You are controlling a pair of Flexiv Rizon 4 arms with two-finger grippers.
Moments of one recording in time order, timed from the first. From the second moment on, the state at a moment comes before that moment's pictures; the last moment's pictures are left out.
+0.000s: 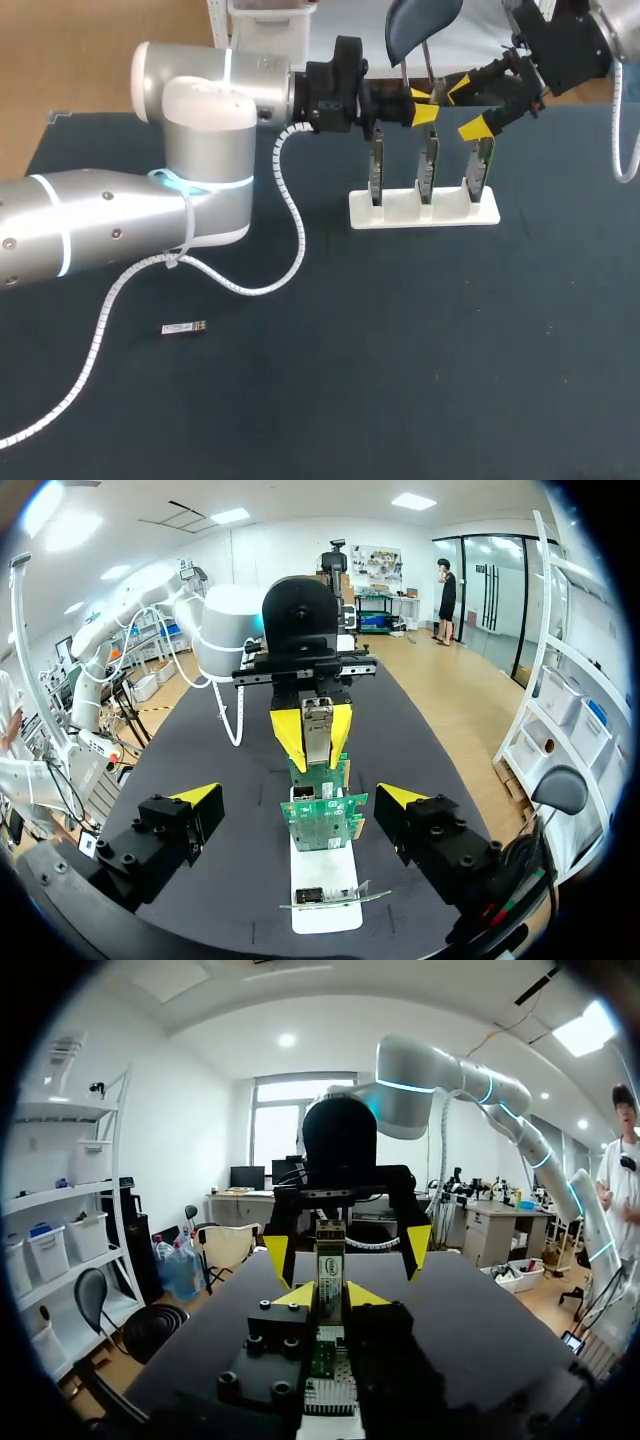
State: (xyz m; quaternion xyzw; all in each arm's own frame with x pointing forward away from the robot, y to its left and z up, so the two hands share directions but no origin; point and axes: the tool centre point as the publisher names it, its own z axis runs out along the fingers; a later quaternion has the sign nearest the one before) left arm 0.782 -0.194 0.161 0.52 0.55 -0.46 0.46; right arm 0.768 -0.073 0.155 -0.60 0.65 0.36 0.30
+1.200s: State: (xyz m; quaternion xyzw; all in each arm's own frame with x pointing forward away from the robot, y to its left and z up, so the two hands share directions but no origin) left arm 0.776 -0.199 0.159 0.53 0.55 -0.47 0.46; right arm 0.768 -0.073 0.155 -0.60 0.65 0.36 0.30
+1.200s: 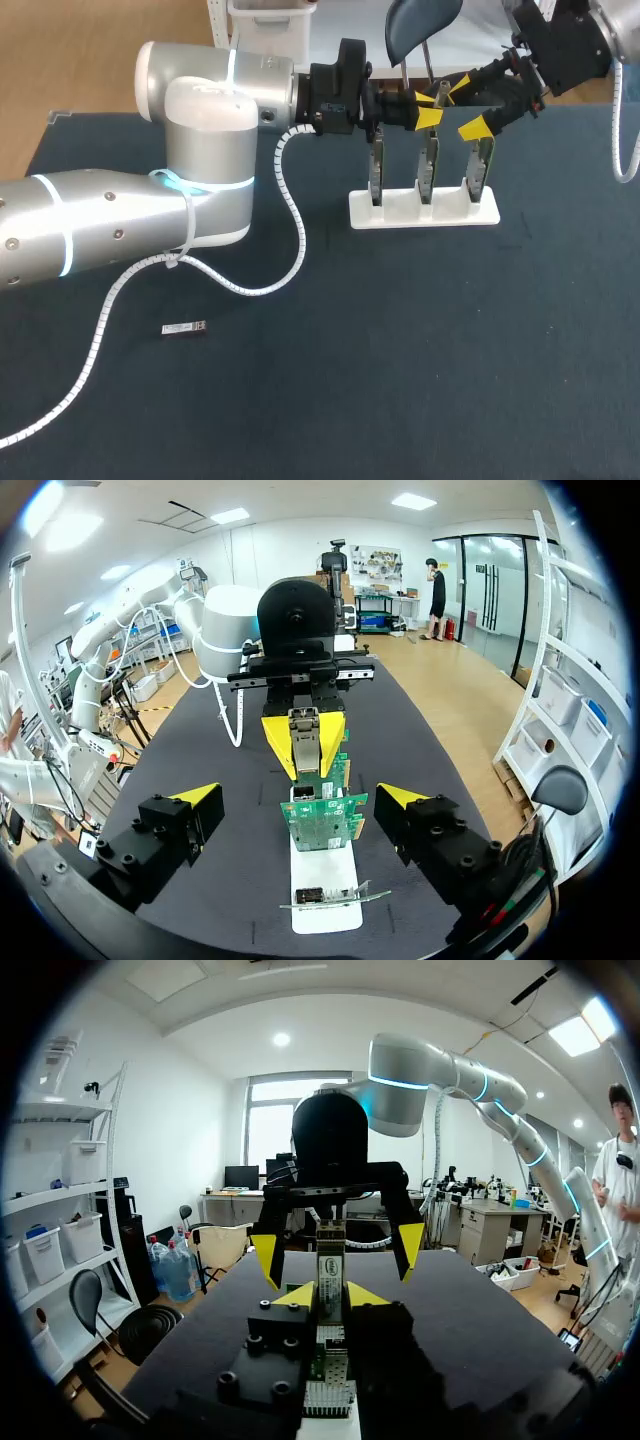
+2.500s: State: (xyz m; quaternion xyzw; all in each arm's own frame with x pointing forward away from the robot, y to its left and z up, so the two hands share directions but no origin) left arm 0.776 -0.199 0.159 0.53 0.55 -0.47 0.46; right arm 0.775 -0.057 0.188 -0.61 0.61 0.38 0.34
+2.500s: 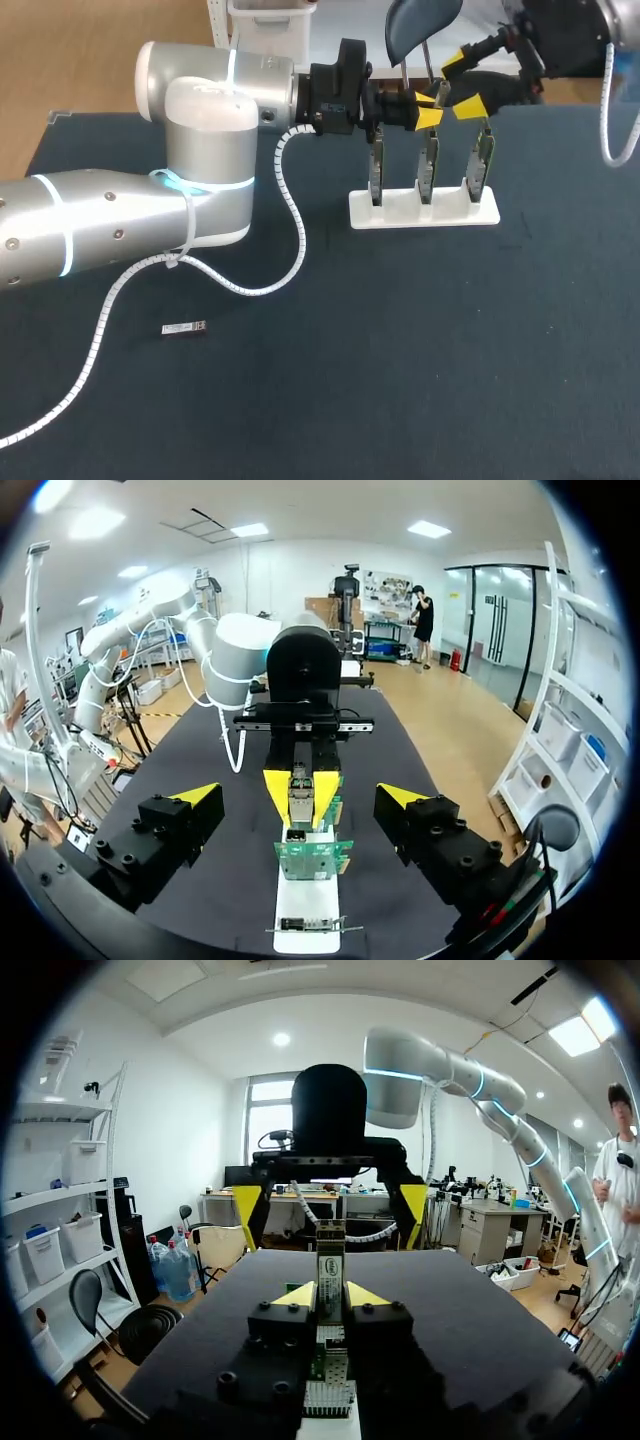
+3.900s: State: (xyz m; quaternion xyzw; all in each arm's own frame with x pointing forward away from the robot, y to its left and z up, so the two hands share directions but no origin) left arm 0.778 -0.198 0.158 0.53 0.55 -0.47 0.46; right arm 0.781 -0.044 0.191 -0.62 0.60 0.38 0.34
